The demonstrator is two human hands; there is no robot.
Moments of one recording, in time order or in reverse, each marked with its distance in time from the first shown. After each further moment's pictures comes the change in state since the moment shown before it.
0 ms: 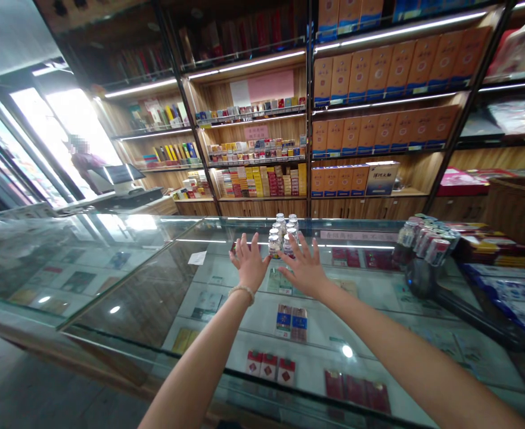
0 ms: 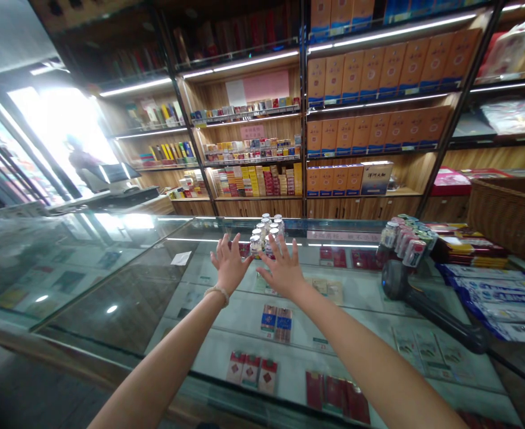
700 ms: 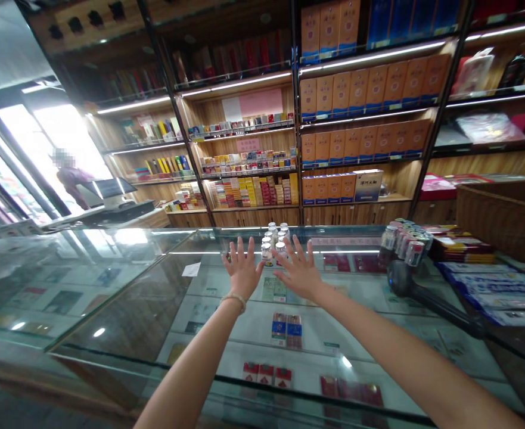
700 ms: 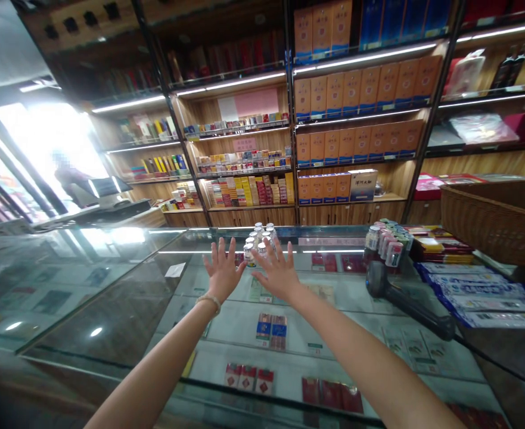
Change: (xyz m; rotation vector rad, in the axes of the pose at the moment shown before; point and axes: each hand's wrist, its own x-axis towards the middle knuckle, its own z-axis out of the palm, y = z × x) left_hand 0.001 0.000 -0.012 0.177 0.056 0.149; right_hand 0.002 0.008 -0.007 -0.126 0.075 -0.009
